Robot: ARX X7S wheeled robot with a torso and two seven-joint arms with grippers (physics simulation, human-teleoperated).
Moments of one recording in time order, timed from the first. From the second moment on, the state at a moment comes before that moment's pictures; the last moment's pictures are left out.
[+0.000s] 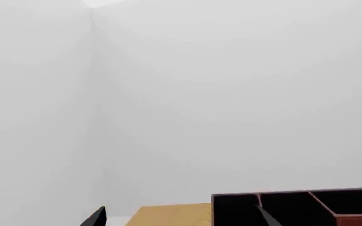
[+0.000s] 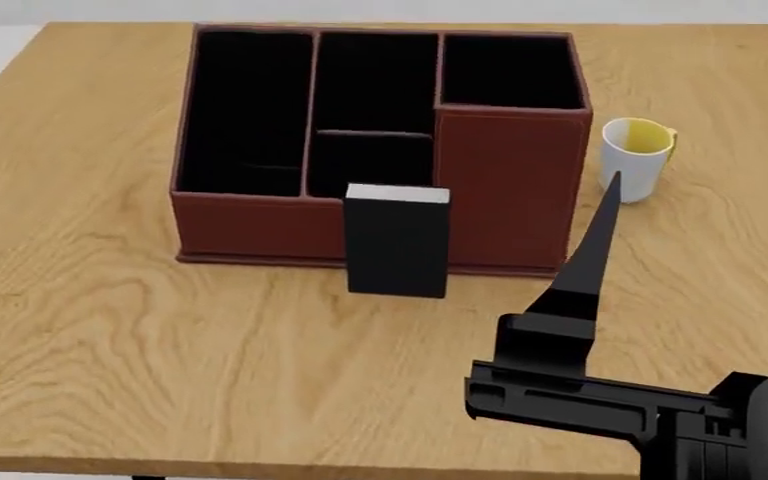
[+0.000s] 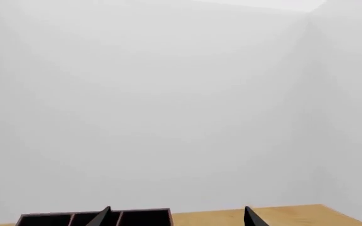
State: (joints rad) left arm -1.27 -1.22 1.42 0.99 -0.99 -0.08 -1.45; right arm 0.75 1.00 -0.57 -1.03 1.10 0.43 1.34
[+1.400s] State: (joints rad) left arm -1.28 -1.22 1.40 1.03 -1.02 -0.11 -1.47; right arm 0.77 1.02 -0.60 -1.02 1.11 0.37 1.36
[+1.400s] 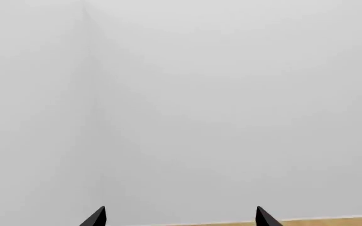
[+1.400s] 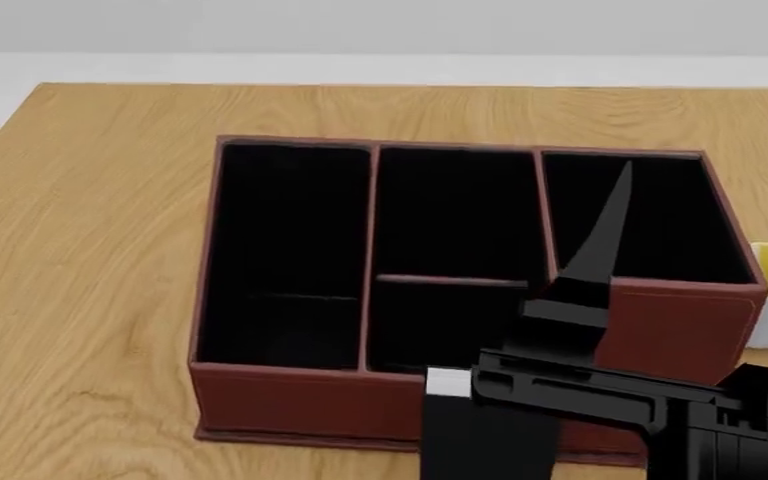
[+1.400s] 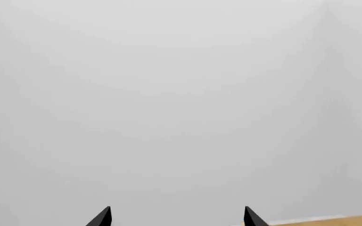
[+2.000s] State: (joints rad) left arm -1.28 -1.22 1.41 1.02 -1.01 -0.10 -1.46; right arm 0.77 1.03 -0.61 -1.02 1.10 0.36 1.36
